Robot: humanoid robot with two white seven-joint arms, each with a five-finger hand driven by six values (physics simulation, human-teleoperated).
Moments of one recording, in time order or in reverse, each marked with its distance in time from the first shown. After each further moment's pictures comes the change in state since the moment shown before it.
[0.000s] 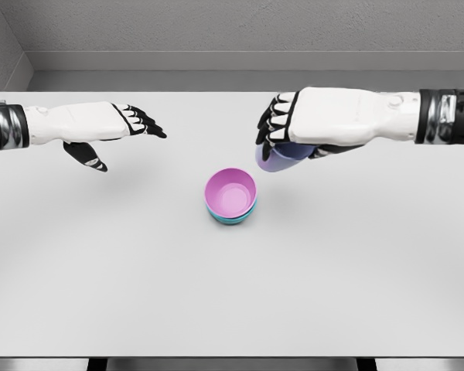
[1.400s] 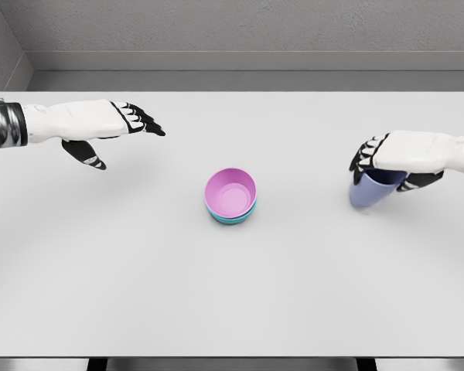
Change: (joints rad) left arm -0.006 0.003 0.000 0.003 0.000 0.000 0.000; right arm 0.170 -0.203 -0.007 0.214 0.077 0.000 -0.001
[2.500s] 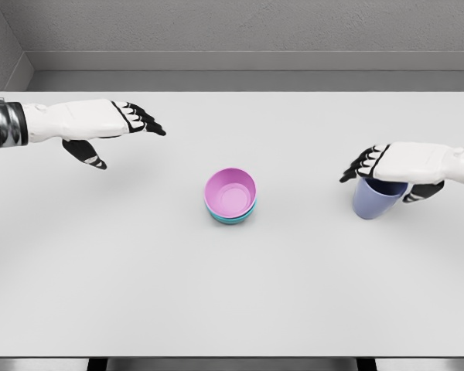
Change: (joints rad) left arm -0.002 -0.003 0.000 0.000 0.000 0.000 0.000; right arm 0.034 -0.009 0.012 -0.004 0.045 0.001 0.001
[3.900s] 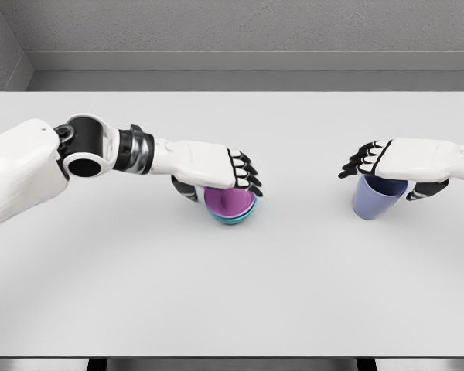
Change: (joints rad) left arm -0.078 -0.296 -0.188 -0.063 -0.202 0.000 0.001; right arm 0.015 -0.028 -0.037 -0.057 -0.017 0.000 0.000
